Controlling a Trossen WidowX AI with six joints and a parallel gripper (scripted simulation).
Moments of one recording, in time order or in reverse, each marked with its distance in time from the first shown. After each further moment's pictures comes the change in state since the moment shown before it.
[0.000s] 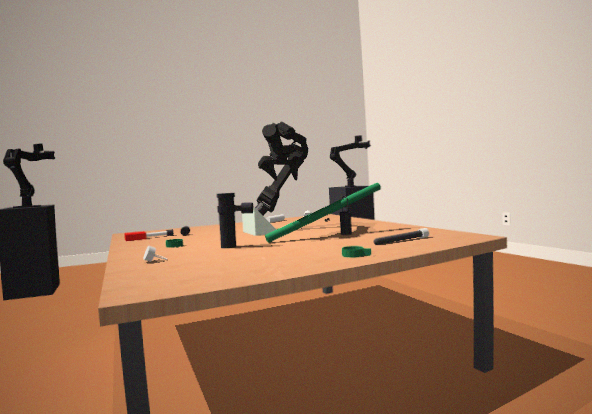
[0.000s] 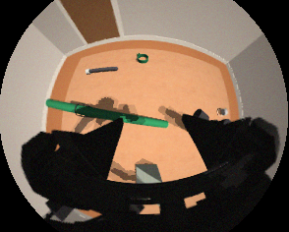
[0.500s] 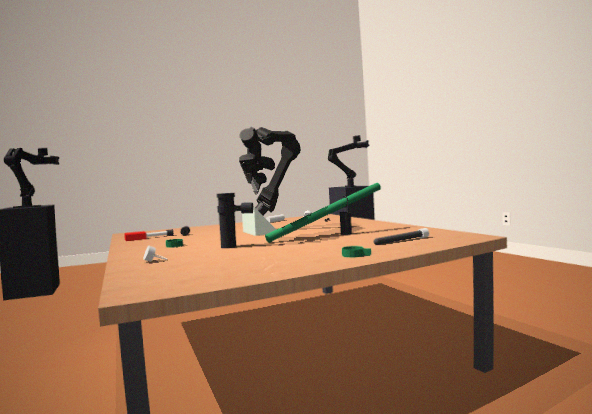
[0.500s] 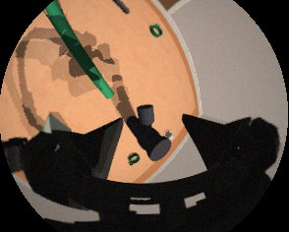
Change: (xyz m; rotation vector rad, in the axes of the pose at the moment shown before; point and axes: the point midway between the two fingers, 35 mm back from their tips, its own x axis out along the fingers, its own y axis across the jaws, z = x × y) arm 0.021 -0.134 -0.019 -0.920 0.191 -0.195
